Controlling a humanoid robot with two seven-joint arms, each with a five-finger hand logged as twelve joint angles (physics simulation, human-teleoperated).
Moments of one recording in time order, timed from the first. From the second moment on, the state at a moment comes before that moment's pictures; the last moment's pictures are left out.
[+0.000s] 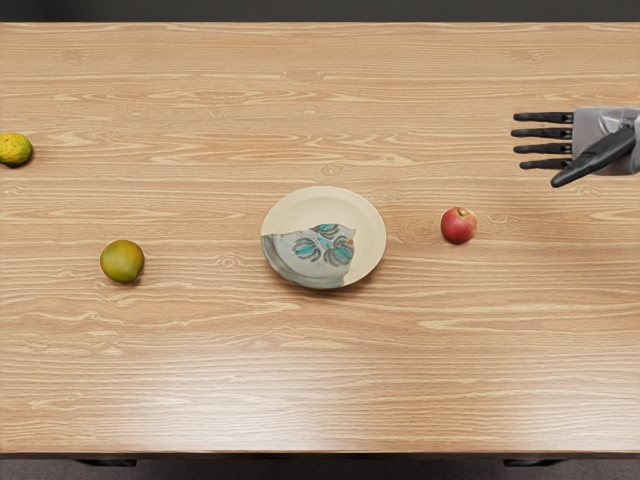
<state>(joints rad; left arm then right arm) -0.05 0.00 -0.22 -0.12 -0.05 -0.18 0.10 1.00 -0.84 0.56 0.91 0.11 0.61 -0.61</state>
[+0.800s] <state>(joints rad) -0.05 0.00 -0.22 -0.12 -0.05 -0.18 0.10 1.36 -0.79 0.21 1.20 -0.25 0.61 -0.61</state>
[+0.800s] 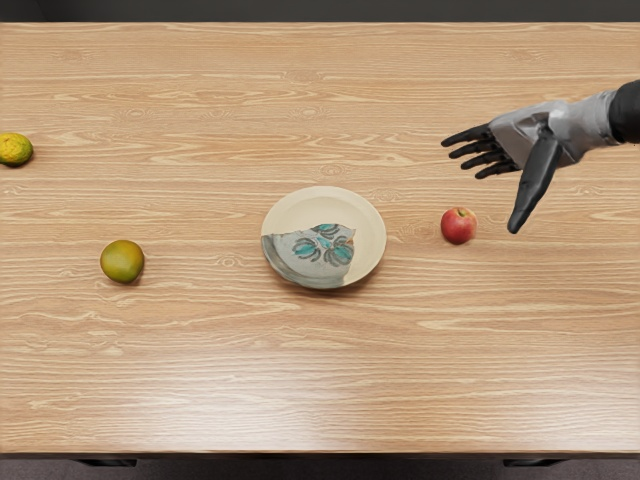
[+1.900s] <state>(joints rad) -0.05 0.00 -0.21 -0.12 -0.05 -0.18 0.10 1.39 -0.66 -0.17 1.41 -0.76 -0.10 -0.61</state>
